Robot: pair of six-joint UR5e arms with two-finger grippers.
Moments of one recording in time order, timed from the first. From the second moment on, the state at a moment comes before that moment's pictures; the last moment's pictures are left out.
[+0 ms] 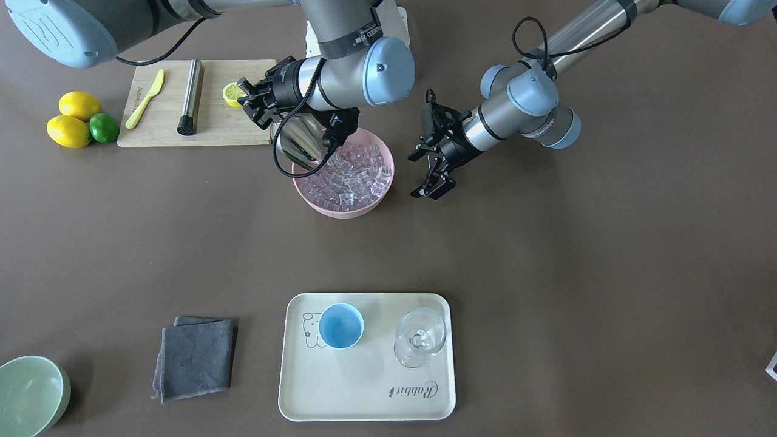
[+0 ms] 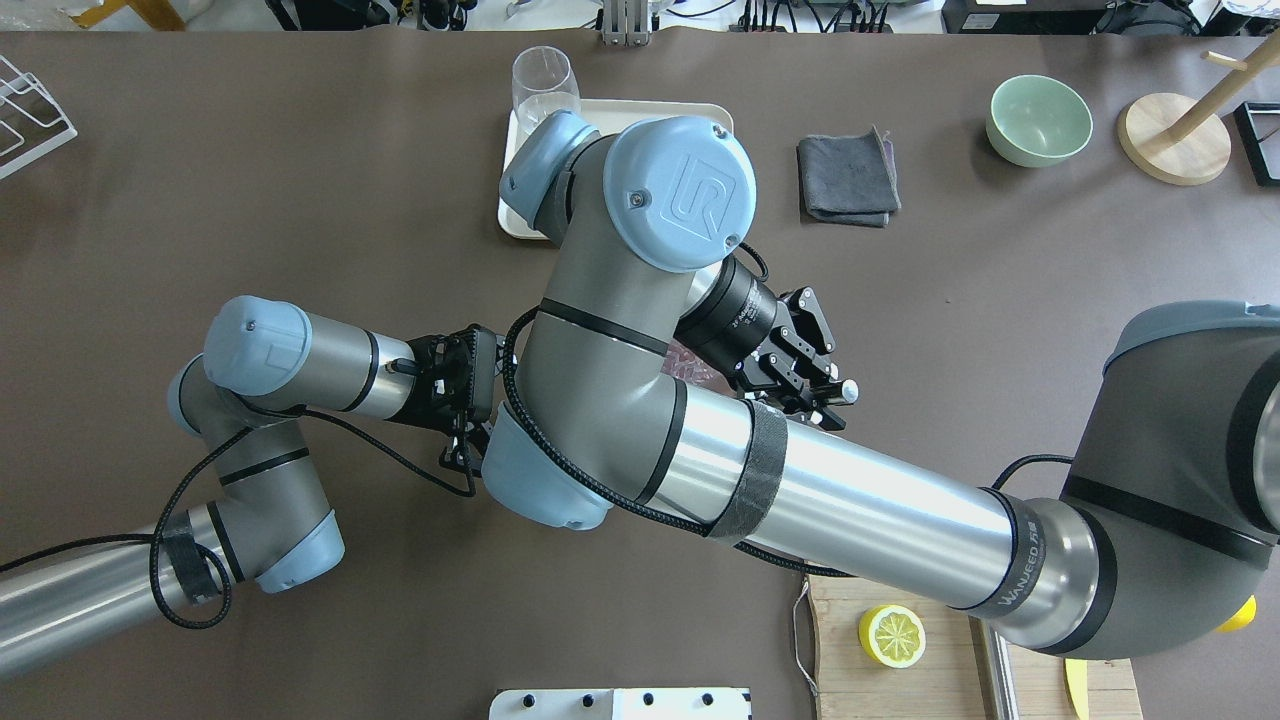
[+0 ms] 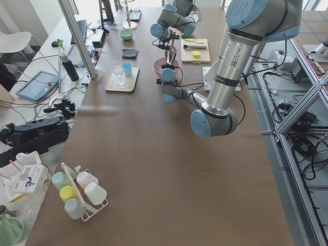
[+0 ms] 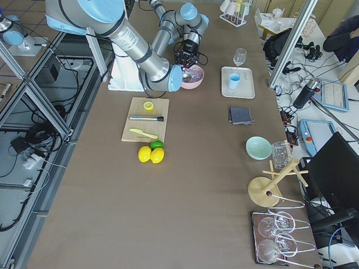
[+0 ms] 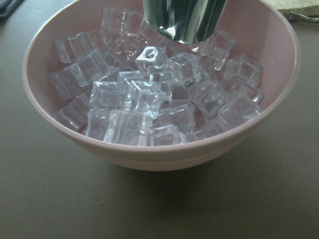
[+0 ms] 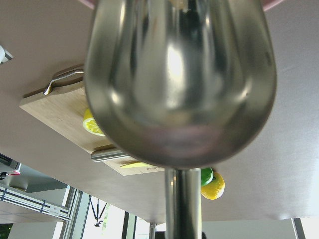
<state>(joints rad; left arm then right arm) -0.53 -2.02 -1.44 -2.68 -2.04 0.13 0.53 -0.46 1.48 -2.89 1.84 -0.33</state>
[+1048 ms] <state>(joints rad) -0.56 -2.01 -1.44 -2.68 -2.04 0.13 0.50 -0.53 1.47 -2.72 1.84 -0.26</state>
